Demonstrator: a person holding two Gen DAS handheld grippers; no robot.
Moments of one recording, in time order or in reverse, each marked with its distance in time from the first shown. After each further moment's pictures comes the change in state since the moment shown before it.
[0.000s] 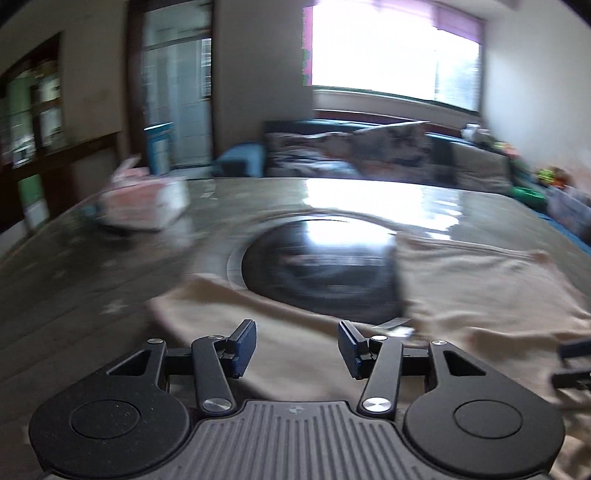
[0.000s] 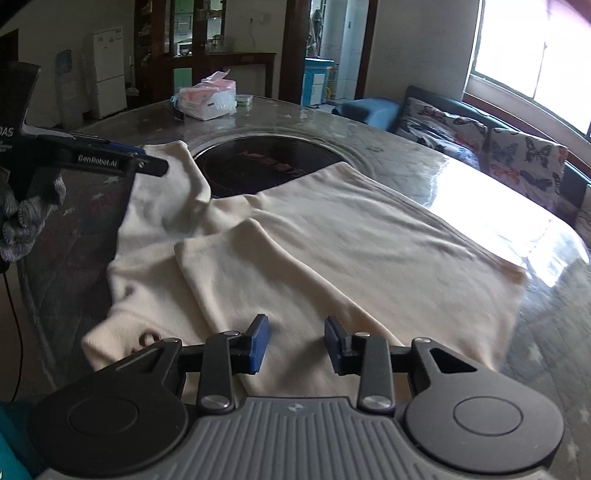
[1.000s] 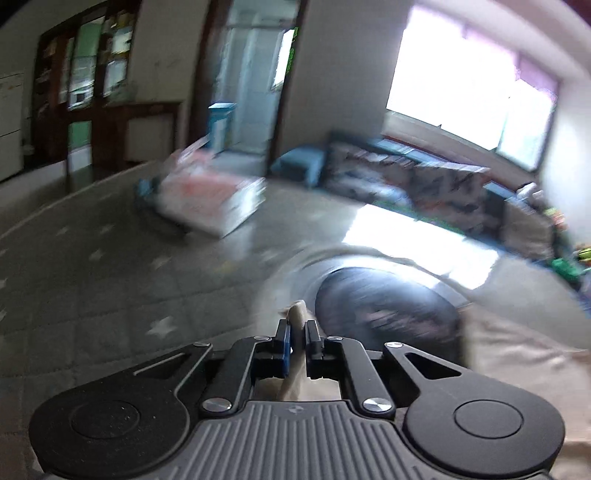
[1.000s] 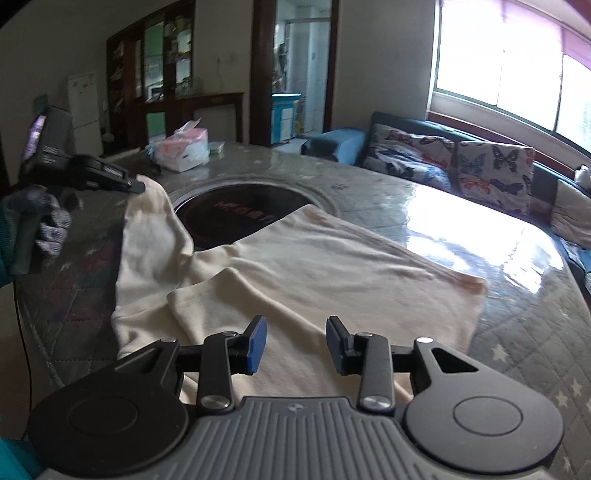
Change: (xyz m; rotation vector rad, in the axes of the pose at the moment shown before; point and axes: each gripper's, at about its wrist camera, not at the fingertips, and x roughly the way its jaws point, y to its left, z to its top) left arm 0.007 0.034 0.042 -0.229 -0.050 -0.036; right arm -0.046 -0.016 -0.002 0.113 -0.132 -0.072
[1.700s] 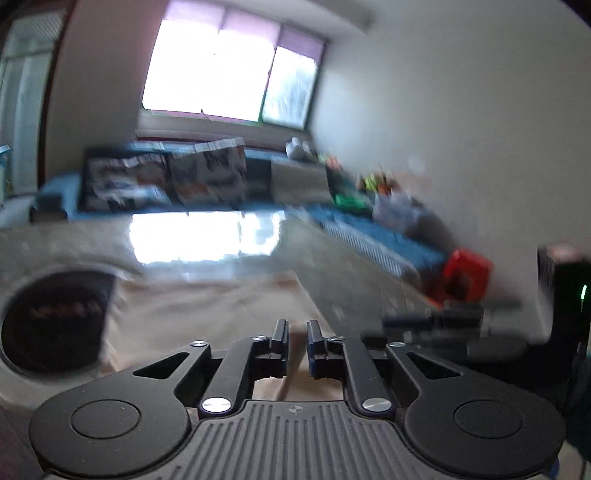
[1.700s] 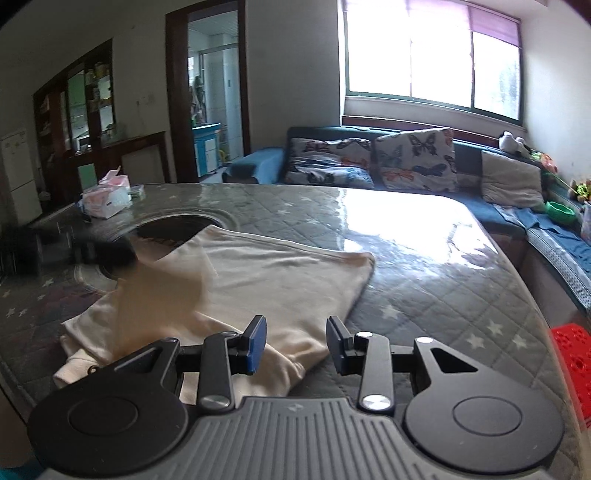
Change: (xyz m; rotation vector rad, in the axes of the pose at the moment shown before) left arm -0.080 -0.210 -0.078 0.361 0.116 -0.624; right arm -0.051 -0.062 -0.032 0.212 -0.074 -0.177
